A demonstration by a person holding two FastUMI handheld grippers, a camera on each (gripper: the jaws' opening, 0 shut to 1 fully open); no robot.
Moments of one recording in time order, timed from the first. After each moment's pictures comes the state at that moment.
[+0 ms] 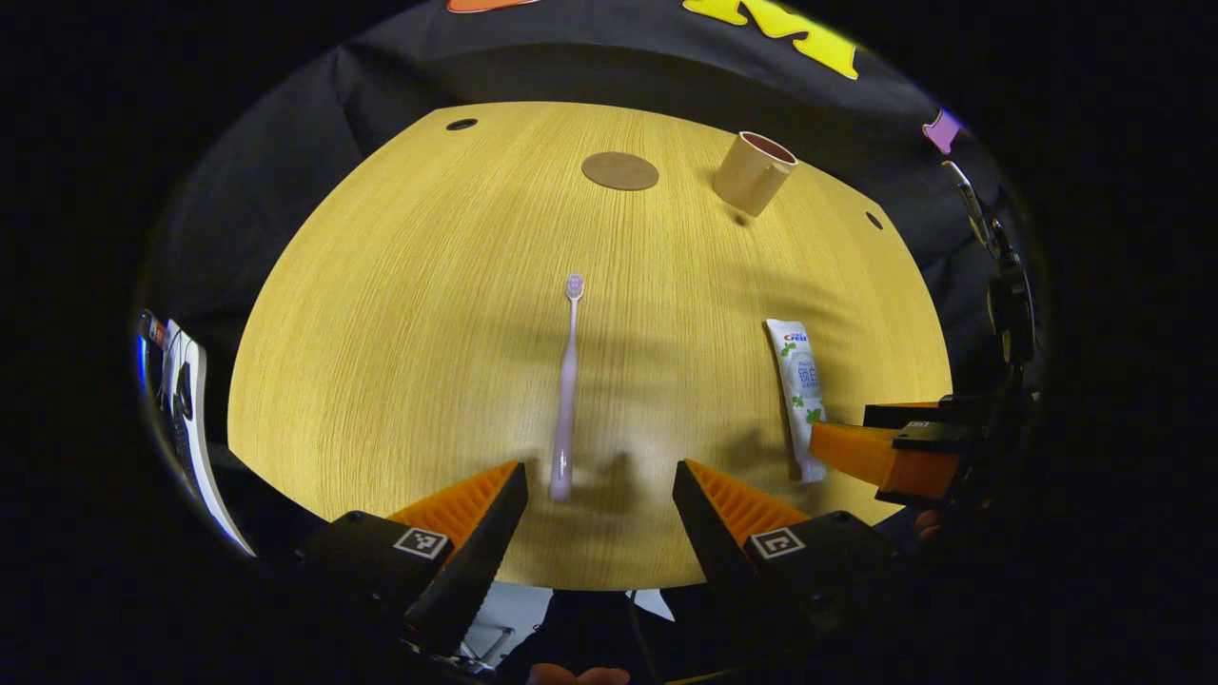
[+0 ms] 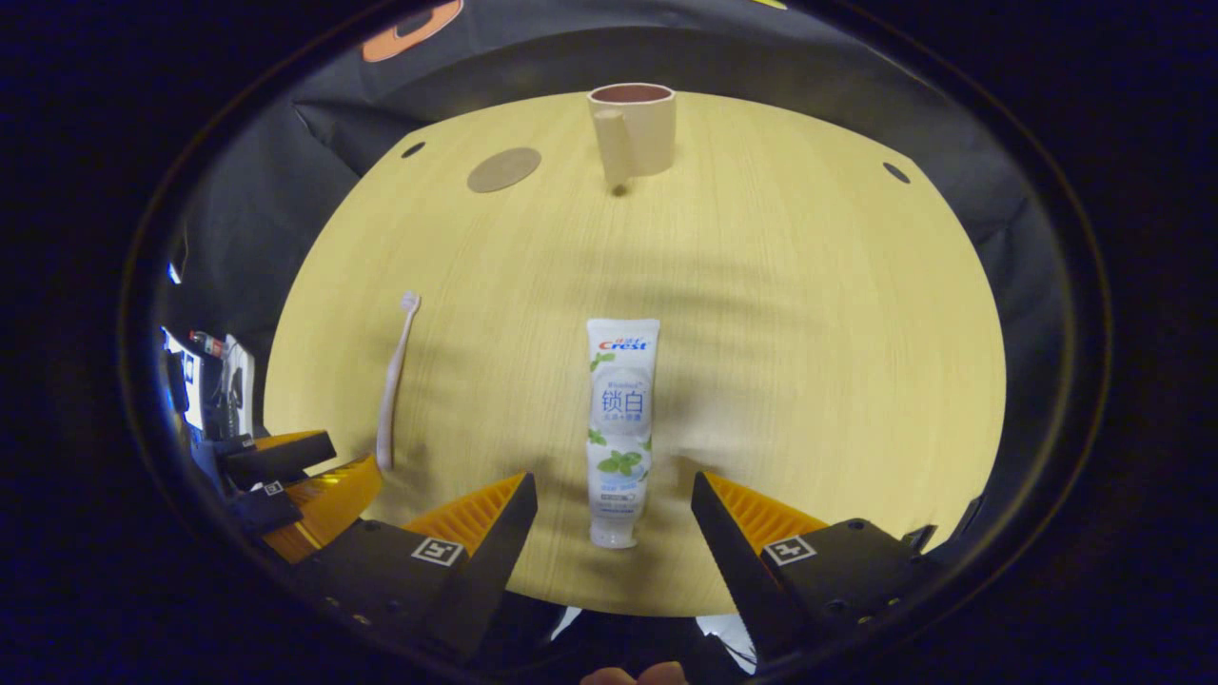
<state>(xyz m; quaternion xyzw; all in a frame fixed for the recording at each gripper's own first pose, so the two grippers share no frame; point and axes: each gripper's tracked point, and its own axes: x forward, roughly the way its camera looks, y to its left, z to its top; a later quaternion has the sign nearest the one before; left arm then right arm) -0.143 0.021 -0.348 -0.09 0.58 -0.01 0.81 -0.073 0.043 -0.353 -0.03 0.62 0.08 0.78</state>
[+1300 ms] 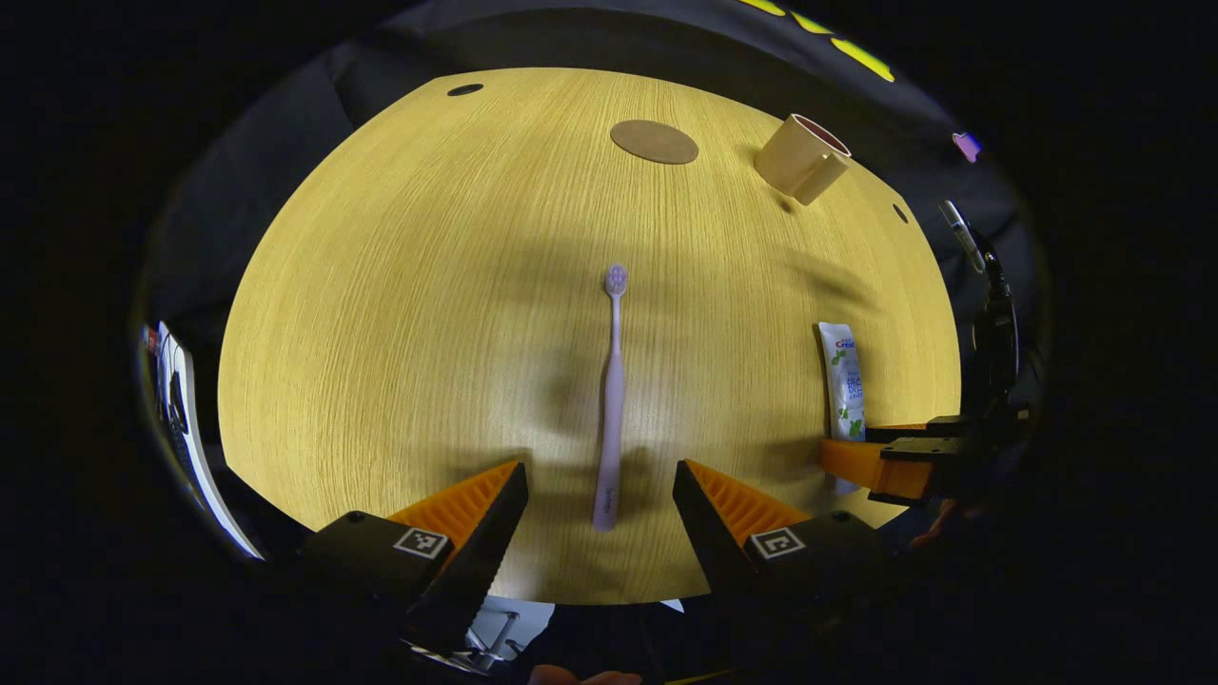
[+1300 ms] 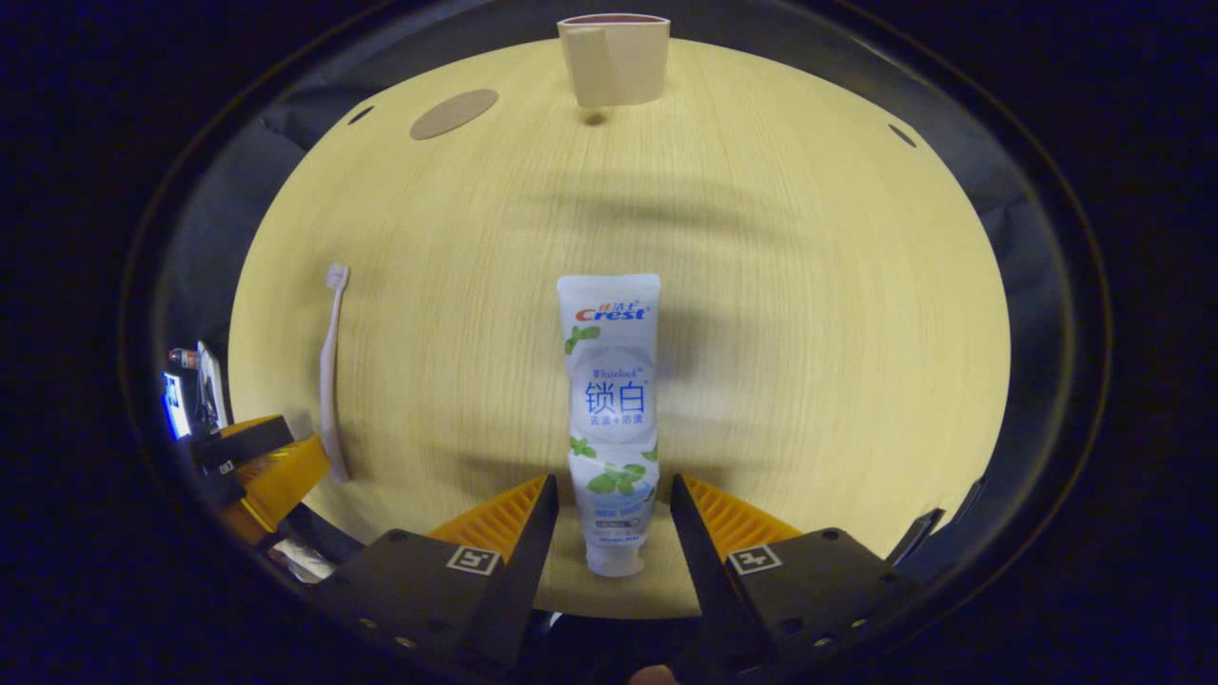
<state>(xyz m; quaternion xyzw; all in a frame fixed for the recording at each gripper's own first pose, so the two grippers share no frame) -0.124 0.045 -0.377 -0.11 0.63 -0.02 0.77 -0.069 0.044 -0.393 -0.05 0.68 0.03 0.73</state>
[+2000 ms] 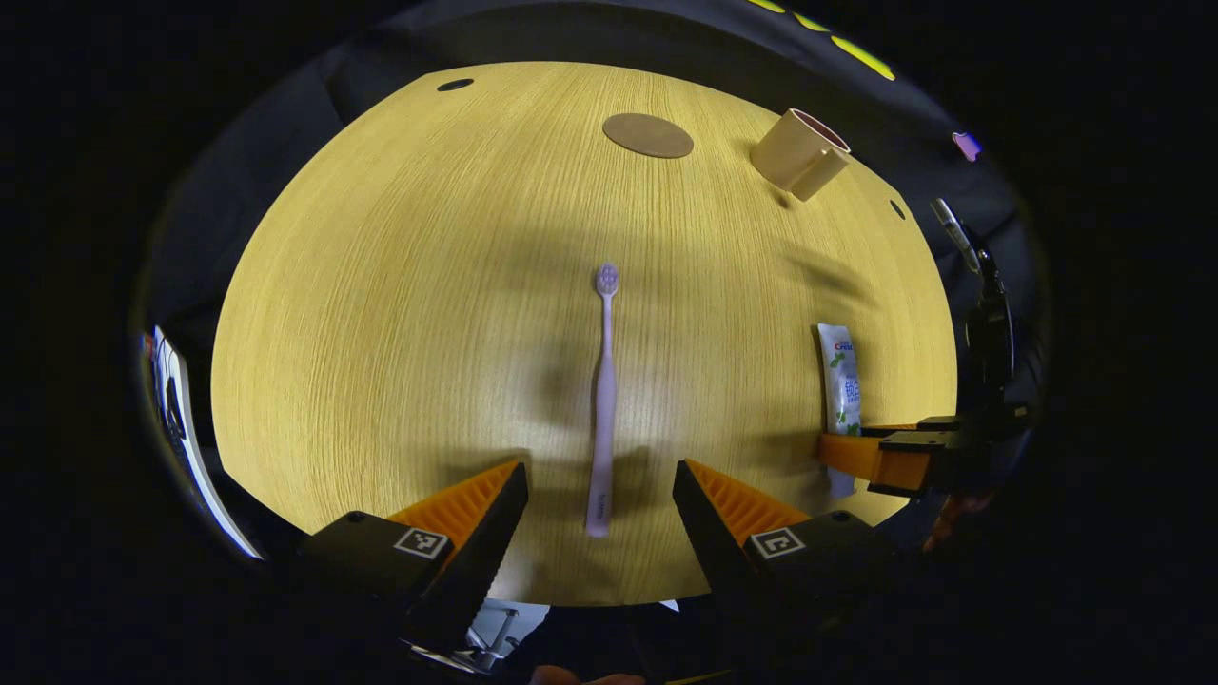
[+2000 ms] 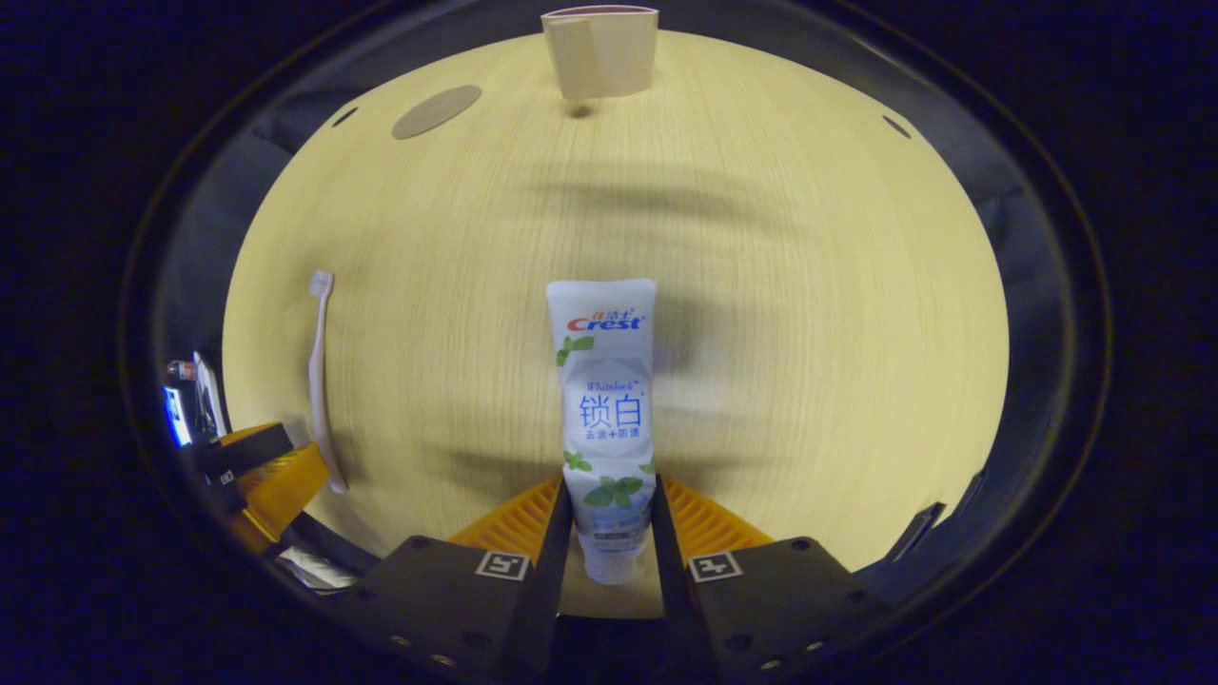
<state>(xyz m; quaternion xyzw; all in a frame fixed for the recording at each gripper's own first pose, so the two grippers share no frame) -0.116 0.039 -0.381 -0.11 0.64 -0.03 0.76 -0.066 0.046 -0.399 -0.04 0.69 0.02 0.72</state>
